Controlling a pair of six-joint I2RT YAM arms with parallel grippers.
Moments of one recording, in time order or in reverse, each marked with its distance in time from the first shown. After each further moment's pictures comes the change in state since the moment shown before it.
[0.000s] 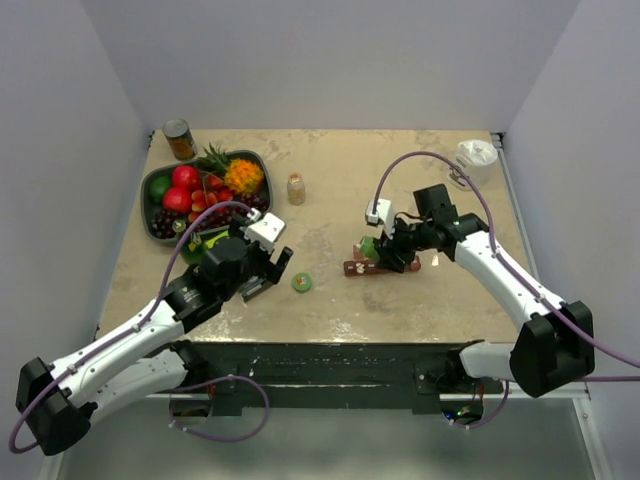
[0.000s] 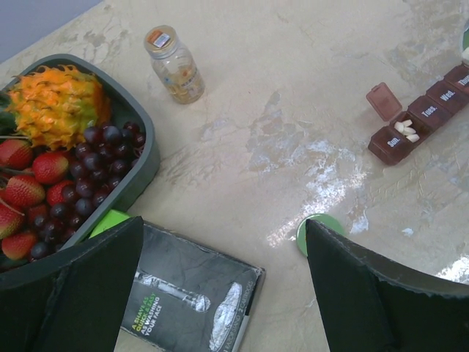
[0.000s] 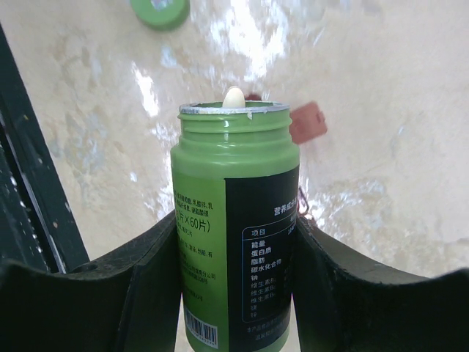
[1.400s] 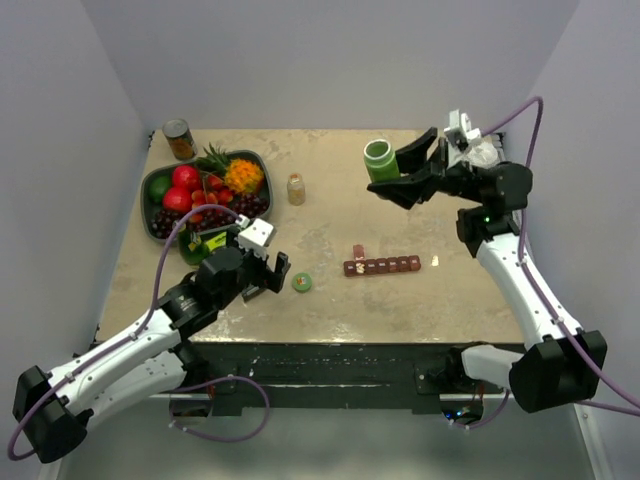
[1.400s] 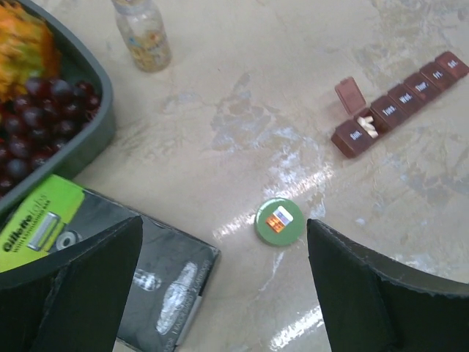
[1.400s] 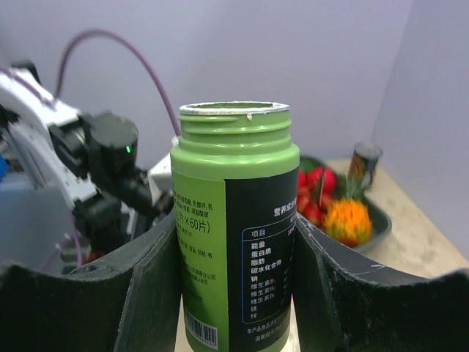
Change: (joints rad) left arm 0.000 -0.094 -0.094 0.005 0.025 -0.189; right arm -0.158 -0.082 0.123 1.492 -0.562 1.324
